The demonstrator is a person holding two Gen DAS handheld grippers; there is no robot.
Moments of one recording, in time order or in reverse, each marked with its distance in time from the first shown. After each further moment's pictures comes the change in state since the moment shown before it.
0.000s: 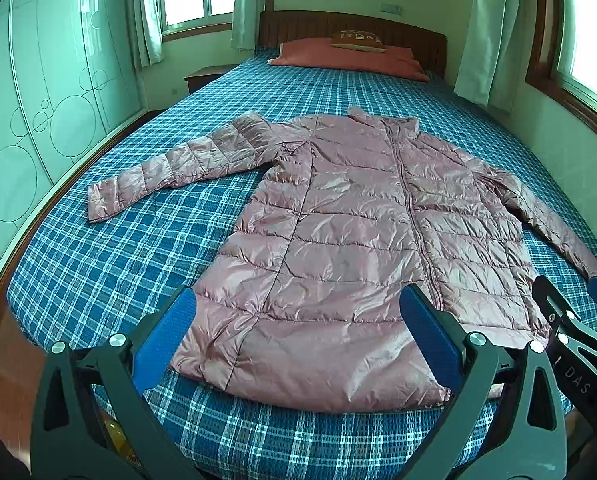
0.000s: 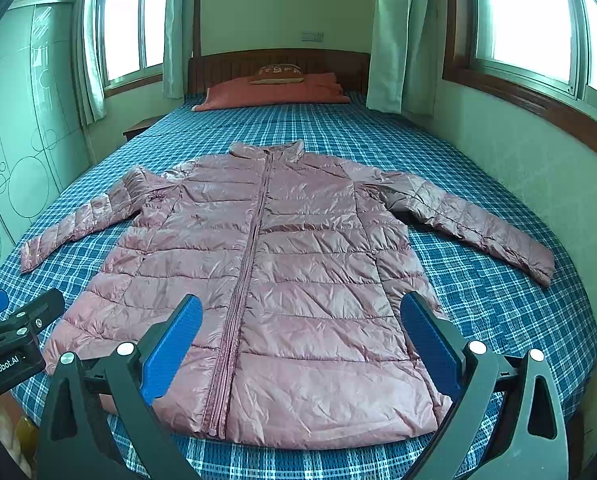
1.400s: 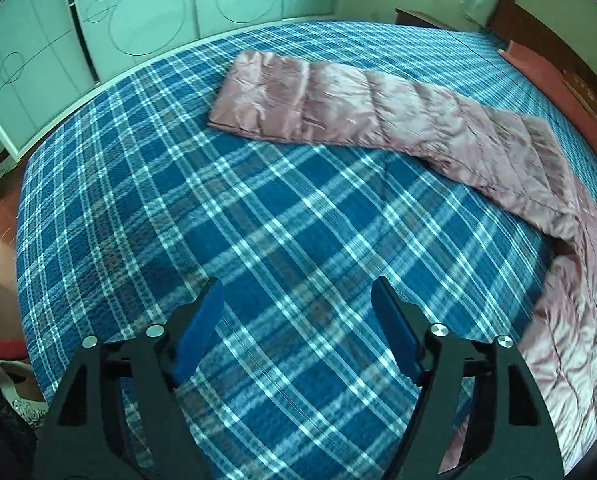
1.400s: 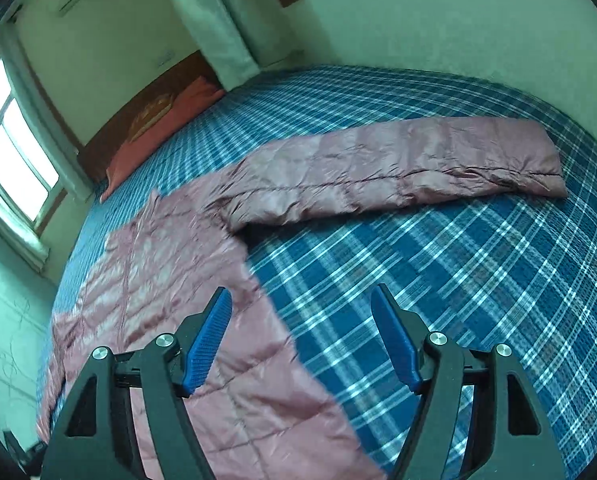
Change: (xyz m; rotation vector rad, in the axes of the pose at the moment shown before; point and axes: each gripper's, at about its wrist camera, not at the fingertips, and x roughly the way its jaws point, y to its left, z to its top) left arm 0.196 0.230 0.030 -0.628 0.244 0.430; right arm 0.148 -0.244 0.010 0.644 0.054 -0.025
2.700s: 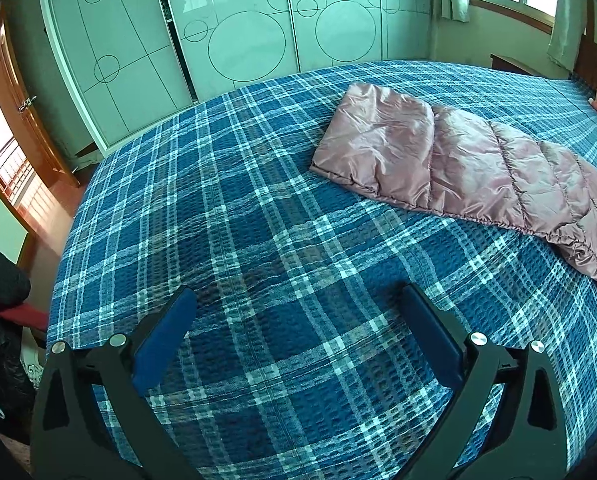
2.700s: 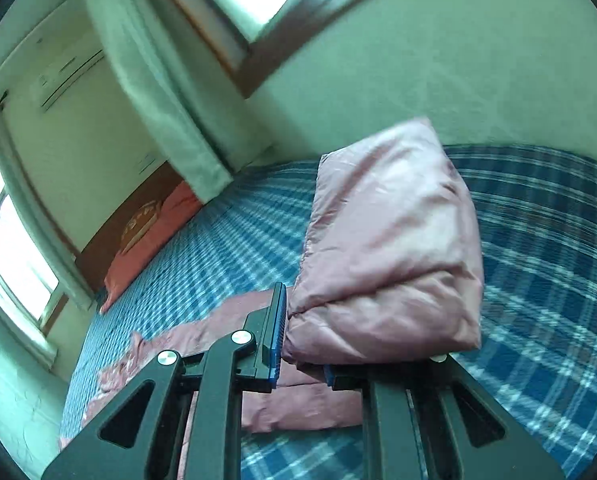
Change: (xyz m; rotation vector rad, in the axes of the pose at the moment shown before) left arm 0.060 0.001 0.041 -0.139 -0.156 0.332; right arm 0.059 -0.010 0.105 0.062 -0.290 0.064
